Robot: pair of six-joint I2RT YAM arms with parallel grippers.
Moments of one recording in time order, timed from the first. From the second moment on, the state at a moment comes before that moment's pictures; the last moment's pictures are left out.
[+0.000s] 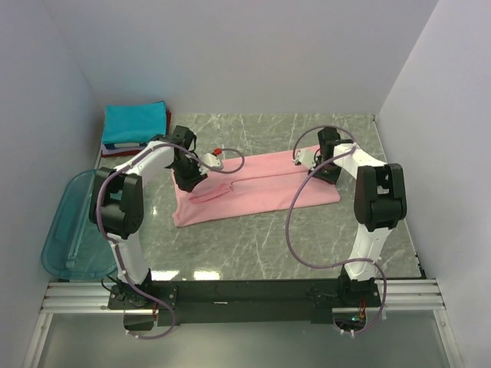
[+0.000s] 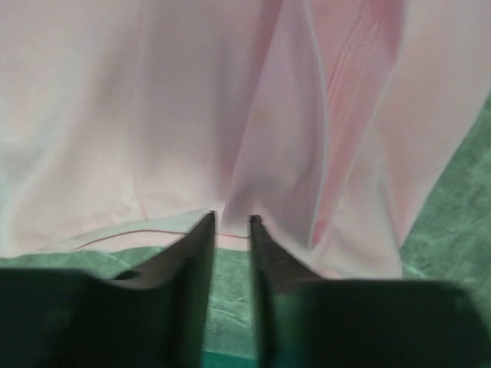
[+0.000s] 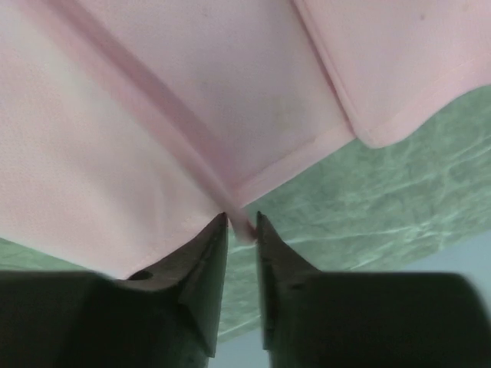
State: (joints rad) left arm -0.28 1.88 1.41 -0.89 0.26 0.95; right arm 0.09 1.92 1.33 -0.70 0.09 -1.10
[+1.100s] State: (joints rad) left arm -0.06 1.64 1.02 -0.80 0.53 0.47; right arm -0.20 2.00 1.45 -1.04 -0.36 -0.55
